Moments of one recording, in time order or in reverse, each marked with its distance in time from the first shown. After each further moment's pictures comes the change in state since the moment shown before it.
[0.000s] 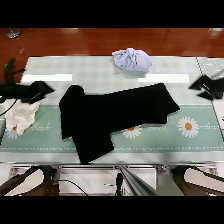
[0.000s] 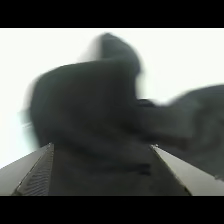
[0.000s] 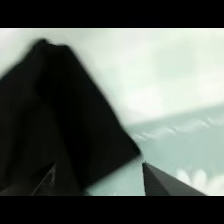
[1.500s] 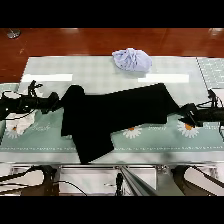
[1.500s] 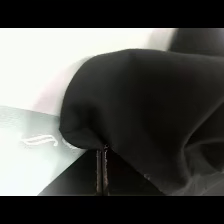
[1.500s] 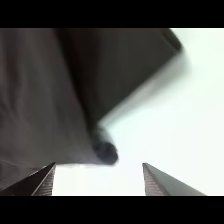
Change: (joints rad) left arm -0.050 -0.261 -0.147 -0.240 0.205 0.107; right arm -0.111 0.128 -0.499 0.269 -0.018 -0.277
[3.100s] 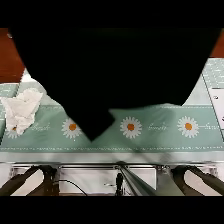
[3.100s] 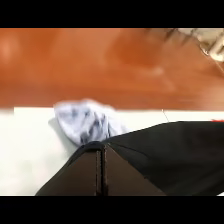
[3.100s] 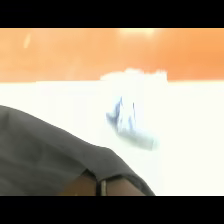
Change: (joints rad) left arm 0.032 0.353 0.841 -0.098 -0.266 -0.042; right arm 0.300 0.089 1.149 -0.039 0.109 0.210
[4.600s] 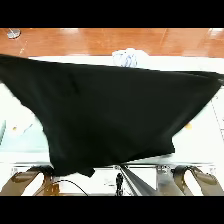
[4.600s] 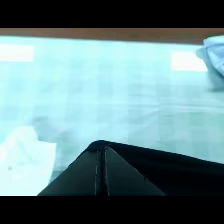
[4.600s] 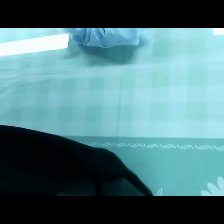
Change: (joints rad) left arm -0.267 0.177 -0.180 0.900 -0.071 -0.299; right arm 0.001 0.393 -0.550 -0.188 0.064 0.091
